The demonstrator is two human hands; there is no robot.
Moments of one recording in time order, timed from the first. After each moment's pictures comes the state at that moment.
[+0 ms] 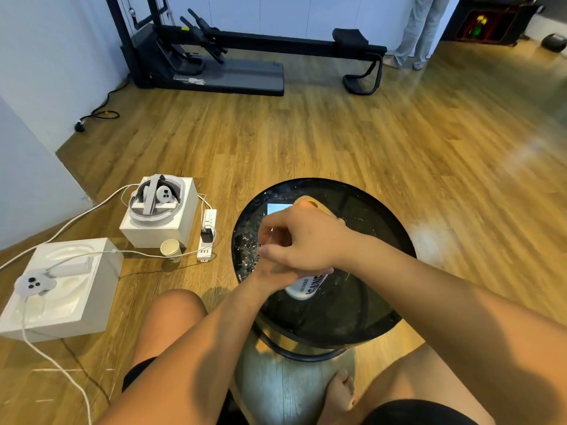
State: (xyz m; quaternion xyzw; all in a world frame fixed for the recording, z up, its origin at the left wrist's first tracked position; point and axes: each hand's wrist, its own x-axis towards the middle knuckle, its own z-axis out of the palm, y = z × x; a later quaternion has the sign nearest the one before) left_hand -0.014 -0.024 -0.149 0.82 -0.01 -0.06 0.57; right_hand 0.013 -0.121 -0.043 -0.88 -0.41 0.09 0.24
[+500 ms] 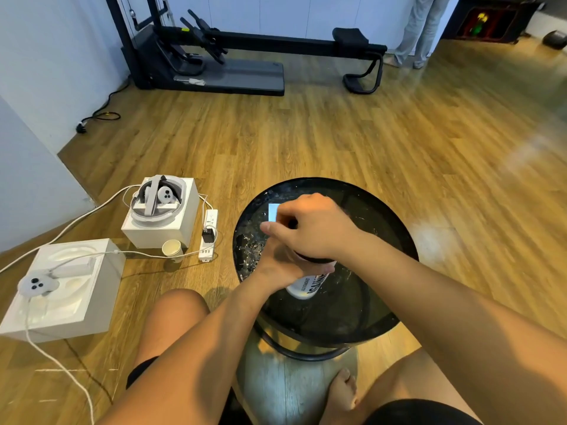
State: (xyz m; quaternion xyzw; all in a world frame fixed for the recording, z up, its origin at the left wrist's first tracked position) left_hand -0.009 -0.026 -0.147 0.82 0.02 -0.08 0.57; right_hand 0.021 -0.121 -0.051 -0.93 -0.32 0.05 0.17
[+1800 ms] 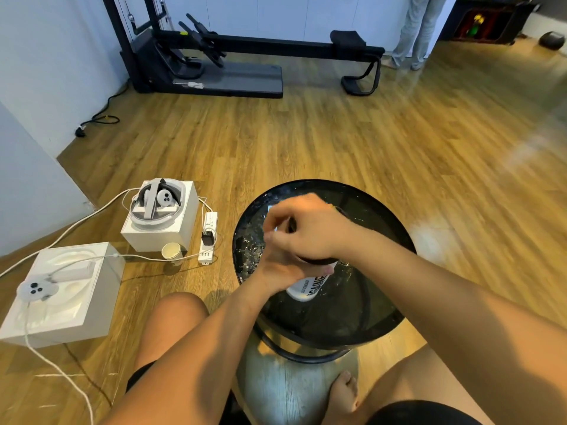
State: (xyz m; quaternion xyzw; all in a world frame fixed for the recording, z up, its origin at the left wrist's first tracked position) left_hand -0.007 -0.024 -0.149 0.82 0.02 -0.07 0.56; right_hand 0.017 -0.120 -0.030 -0.90 -0.35 0.10 0.23
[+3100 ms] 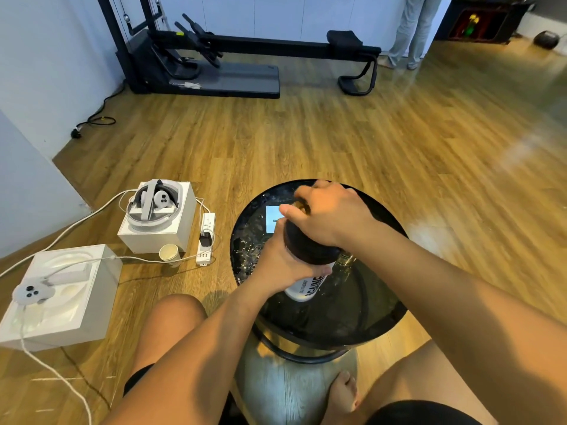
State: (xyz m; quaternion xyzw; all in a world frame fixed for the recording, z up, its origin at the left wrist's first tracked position) left_hand -0.007 -0.025 -0.148 0.83 0.03 -0.05 0.56; right_hand 0.037 -0.137 -0.035 -0.97 -0.21 0.07 0.08
